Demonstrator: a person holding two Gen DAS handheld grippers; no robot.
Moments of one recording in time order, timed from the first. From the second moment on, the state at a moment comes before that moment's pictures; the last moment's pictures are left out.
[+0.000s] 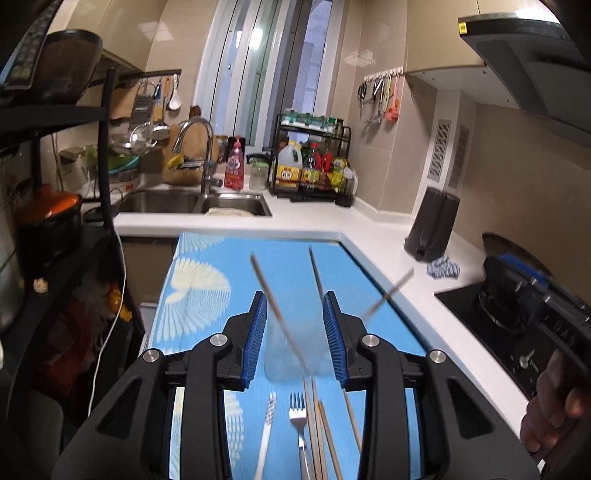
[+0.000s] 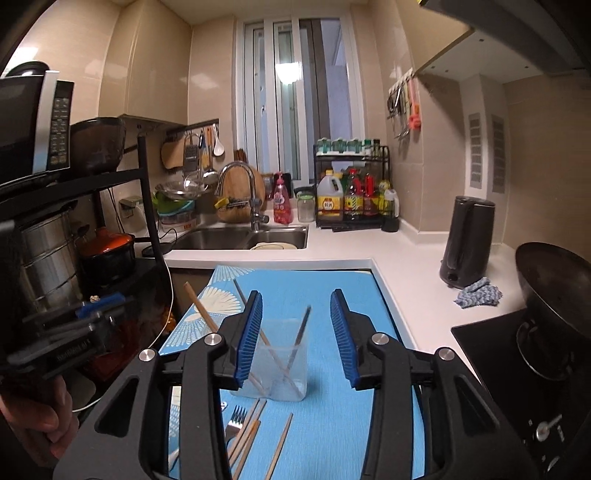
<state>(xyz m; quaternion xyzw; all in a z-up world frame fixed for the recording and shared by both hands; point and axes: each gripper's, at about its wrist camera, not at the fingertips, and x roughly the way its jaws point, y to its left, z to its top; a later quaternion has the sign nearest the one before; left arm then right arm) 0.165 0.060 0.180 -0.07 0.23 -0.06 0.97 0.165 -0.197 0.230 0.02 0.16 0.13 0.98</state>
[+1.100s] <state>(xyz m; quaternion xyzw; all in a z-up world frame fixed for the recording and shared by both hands) 0.048 0.035 -0.008 -0.07 0.29 -0.06 0.95 0.081 -0.163 -0.014 0.04 0.36 0.16 0.92</state>
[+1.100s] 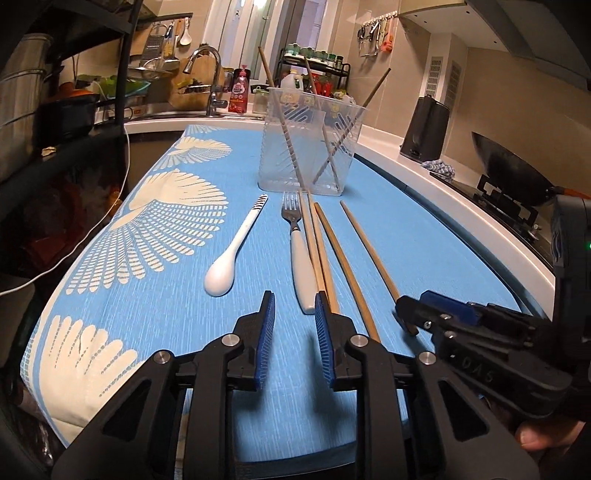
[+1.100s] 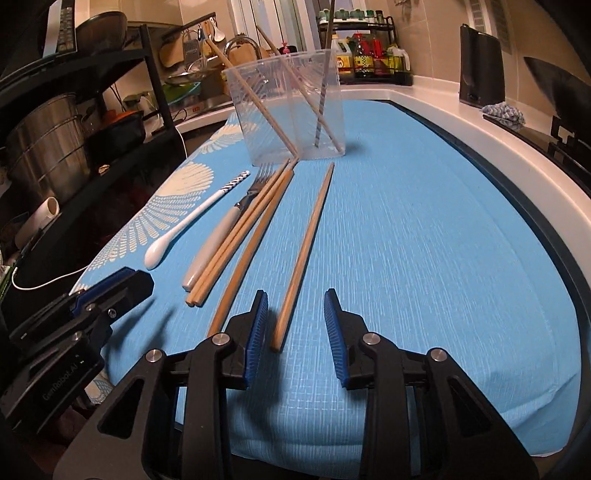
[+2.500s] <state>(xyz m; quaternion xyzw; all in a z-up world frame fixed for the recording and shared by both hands) 0.043 0.032 -0.023 -0.03 0.32 -0.04 0.95 0.069 -0.210 -0.016 0.04 0.36 0.09 0.93</state>
